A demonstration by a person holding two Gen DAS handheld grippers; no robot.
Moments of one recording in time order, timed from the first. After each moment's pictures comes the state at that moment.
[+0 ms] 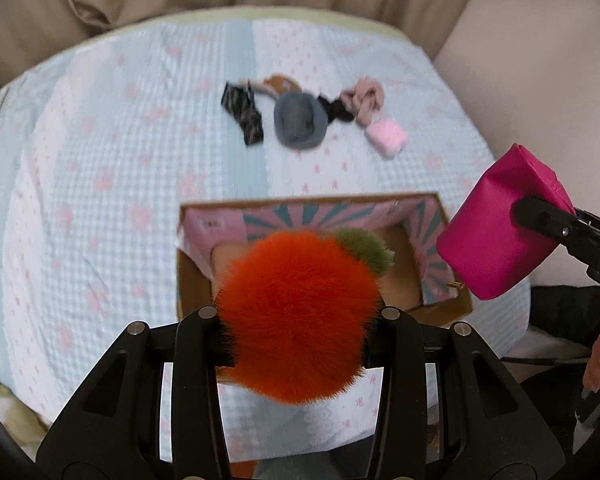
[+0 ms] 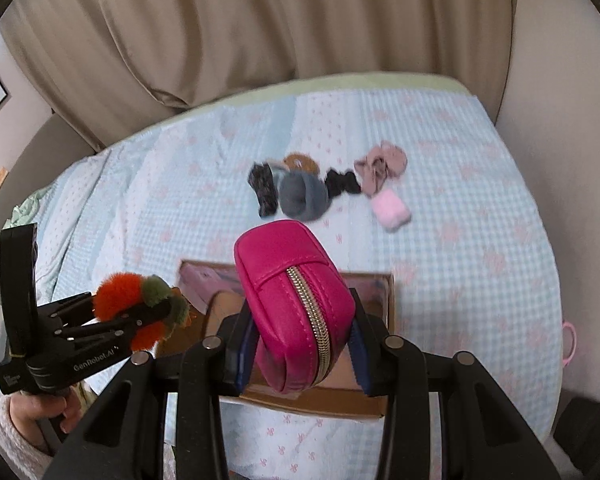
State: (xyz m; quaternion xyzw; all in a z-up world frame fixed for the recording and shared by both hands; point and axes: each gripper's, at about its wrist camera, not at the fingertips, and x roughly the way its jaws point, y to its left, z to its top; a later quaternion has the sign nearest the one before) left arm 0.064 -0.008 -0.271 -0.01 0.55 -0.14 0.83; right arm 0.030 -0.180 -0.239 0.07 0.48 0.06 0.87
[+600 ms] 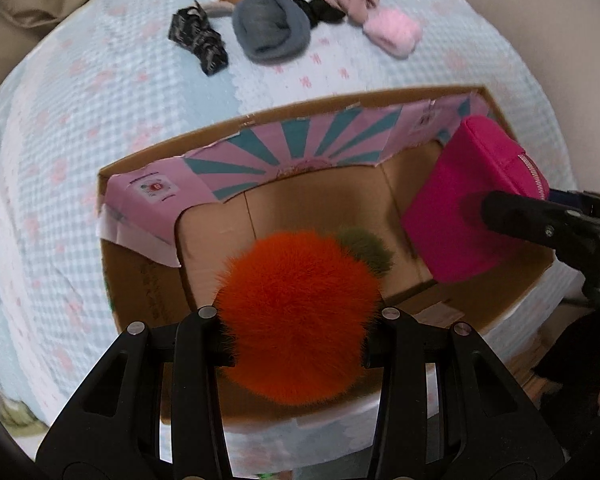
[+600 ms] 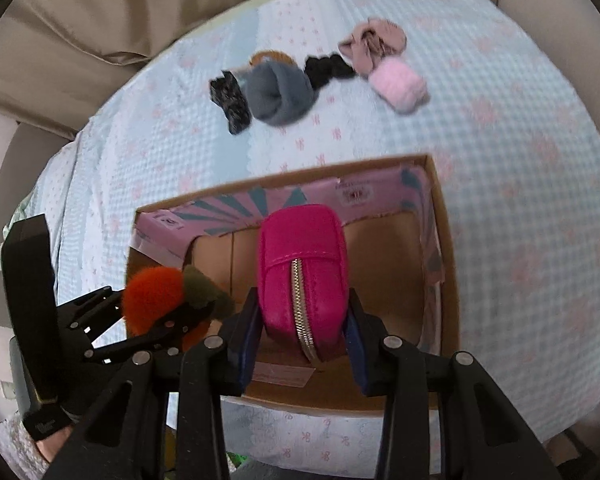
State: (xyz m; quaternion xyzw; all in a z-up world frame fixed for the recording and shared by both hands) left arm 0.079 -0.054 -0.381 0.09 0.62 -0.16 0.76; right arm 0.058 -0.183 -0.358 0.16 0.59 0.05 0.79
